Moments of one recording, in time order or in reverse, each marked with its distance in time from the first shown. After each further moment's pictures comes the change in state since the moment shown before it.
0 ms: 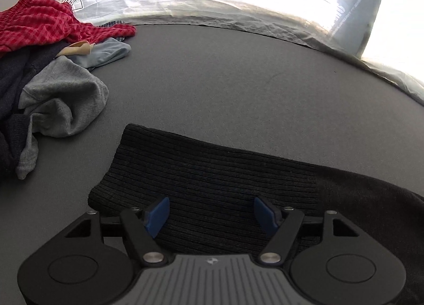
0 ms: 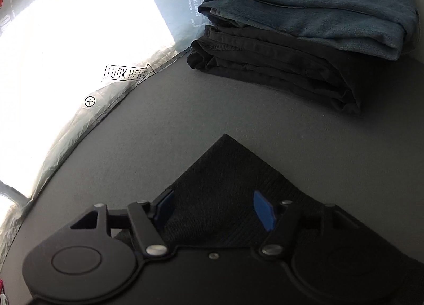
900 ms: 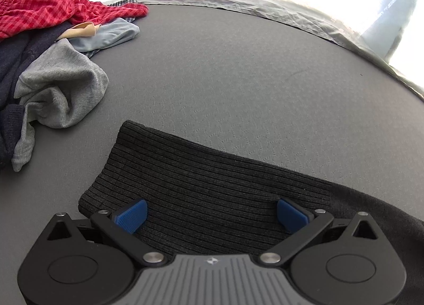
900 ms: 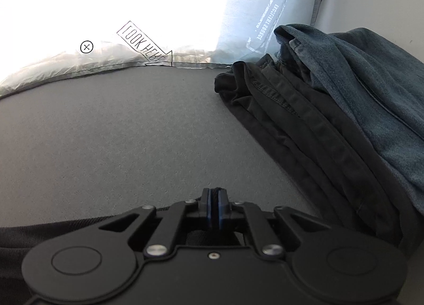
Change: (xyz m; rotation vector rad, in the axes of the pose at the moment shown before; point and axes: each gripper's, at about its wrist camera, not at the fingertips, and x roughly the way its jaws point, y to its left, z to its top) left arm 0.023 -0.006 0.025 -0.068 0.076 0.062; right arm 0.102 -0.005 0.019 -0.541 -0.107 -0.135
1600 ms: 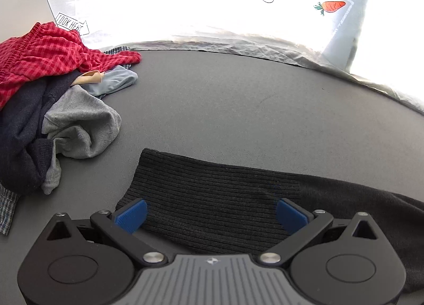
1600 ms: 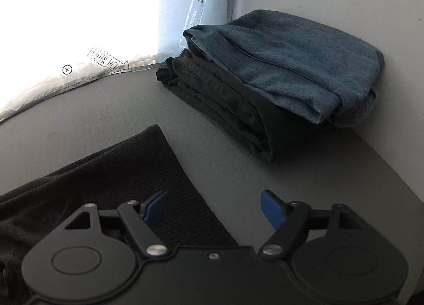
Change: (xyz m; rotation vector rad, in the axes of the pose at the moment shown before) left arm -0.080 0.004 -0.042 0.124 -0.162 -0.041; right arm -0.150 -0.054 -0.093 0.255 0.021 -0.093
